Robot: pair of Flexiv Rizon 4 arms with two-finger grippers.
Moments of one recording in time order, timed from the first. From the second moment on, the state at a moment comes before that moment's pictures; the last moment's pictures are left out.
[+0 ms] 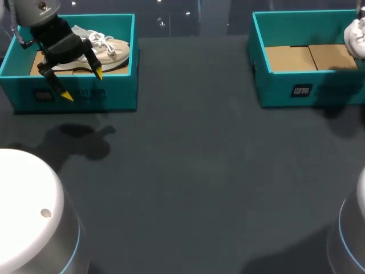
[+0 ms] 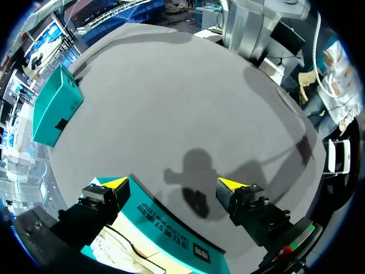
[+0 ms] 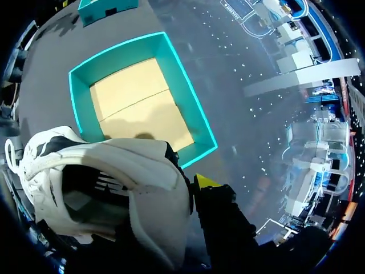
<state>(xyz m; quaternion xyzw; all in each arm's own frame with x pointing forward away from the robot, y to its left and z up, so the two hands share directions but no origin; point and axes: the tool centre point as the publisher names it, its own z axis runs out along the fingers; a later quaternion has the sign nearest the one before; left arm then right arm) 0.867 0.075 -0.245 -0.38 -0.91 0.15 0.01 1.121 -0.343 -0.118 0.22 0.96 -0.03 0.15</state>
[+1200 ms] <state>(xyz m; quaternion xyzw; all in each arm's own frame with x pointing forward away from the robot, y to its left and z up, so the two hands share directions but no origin) 0.867 0.075 -0.245 -0.38 -0.91 0.15 0.01 1.071 -0.344 -0.143 0.59 0.78 -0.03 0.19</state>
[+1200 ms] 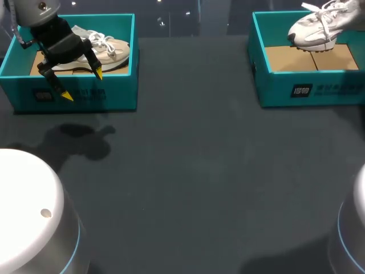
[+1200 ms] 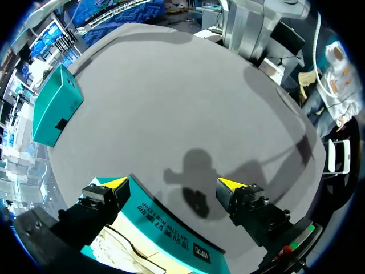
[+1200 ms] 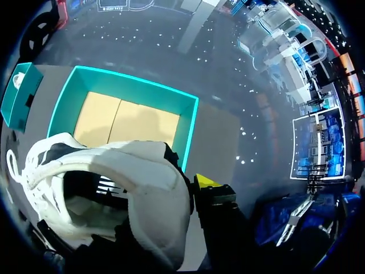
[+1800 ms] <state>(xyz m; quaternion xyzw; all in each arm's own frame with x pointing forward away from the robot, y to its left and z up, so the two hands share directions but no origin) 0.867 0.075 -0.245 -0.38 -0.91 0.15 0.01 1.059 -0.350 -0.178 0.64 0.74 -0.04 0.20</state>
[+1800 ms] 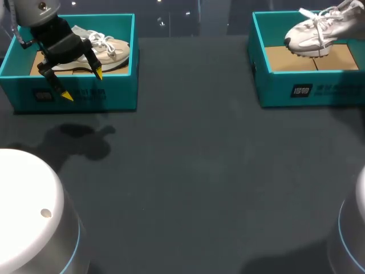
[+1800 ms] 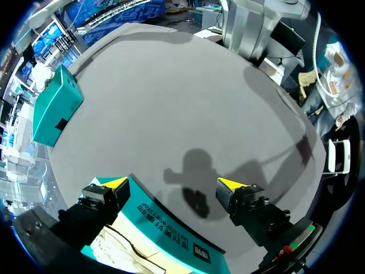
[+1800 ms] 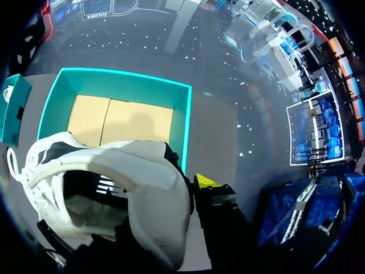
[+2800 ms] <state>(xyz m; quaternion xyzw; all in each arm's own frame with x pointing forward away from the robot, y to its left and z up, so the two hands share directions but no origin) 0.867 0.075 -0.245 -0.38 -0.91 0.15 0.01 1.071 -0.353 -0.205 0.73 0.66 -0.08 0.19</state>
